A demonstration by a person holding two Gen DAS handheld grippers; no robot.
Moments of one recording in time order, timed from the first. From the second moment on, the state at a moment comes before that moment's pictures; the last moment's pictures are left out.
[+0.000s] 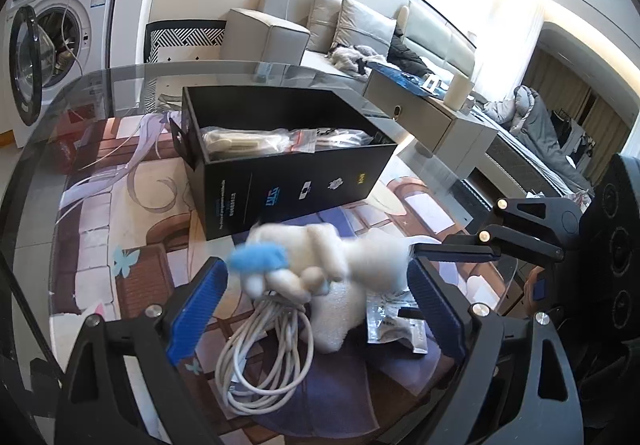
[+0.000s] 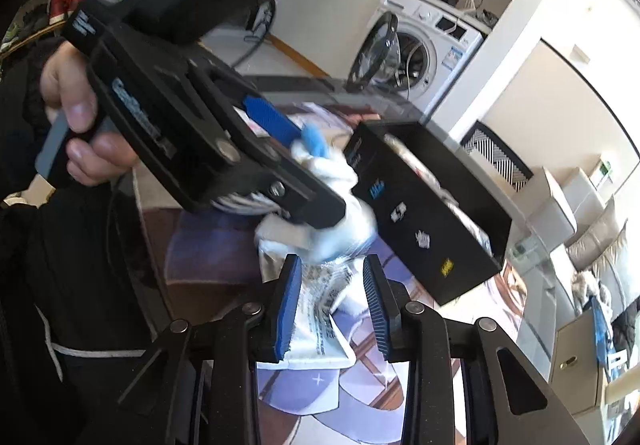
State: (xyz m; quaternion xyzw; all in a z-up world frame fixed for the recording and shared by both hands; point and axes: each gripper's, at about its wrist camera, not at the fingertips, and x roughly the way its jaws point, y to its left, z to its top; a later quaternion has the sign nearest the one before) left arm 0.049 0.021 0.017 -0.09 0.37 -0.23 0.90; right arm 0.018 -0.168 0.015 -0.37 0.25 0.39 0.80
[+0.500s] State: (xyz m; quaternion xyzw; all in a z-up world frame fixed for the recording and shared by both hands) left arm 0.056 0.025 0.009 -0.09 0.38 -0.20 0.90; right arm 0.033 -0.168 -0.008 -0.35 0.33 0.41 0.77
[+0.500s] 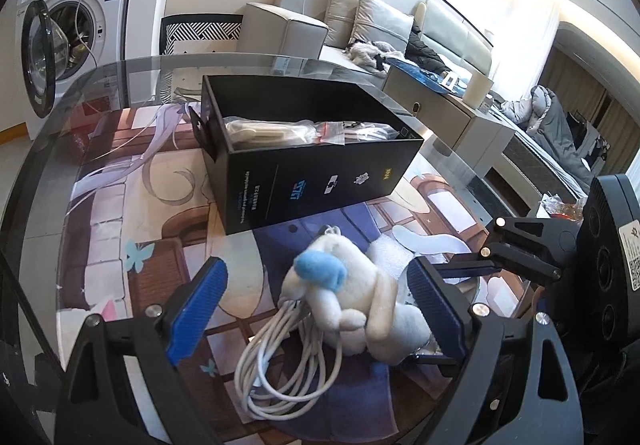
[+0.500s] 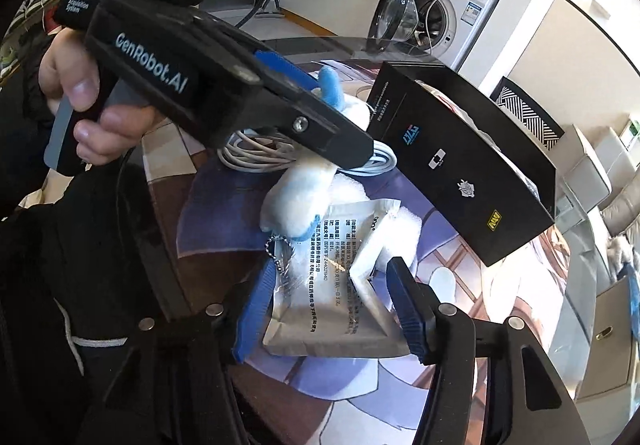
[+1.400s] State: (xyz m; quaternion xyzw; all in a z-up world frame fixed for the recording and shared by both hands) left arm 0.047 0.026 0.023 -0.09 0.35 -0.21 0.91; right arm 0.020 -0.174 0.014 -0.34 0.29 0.43 0.79
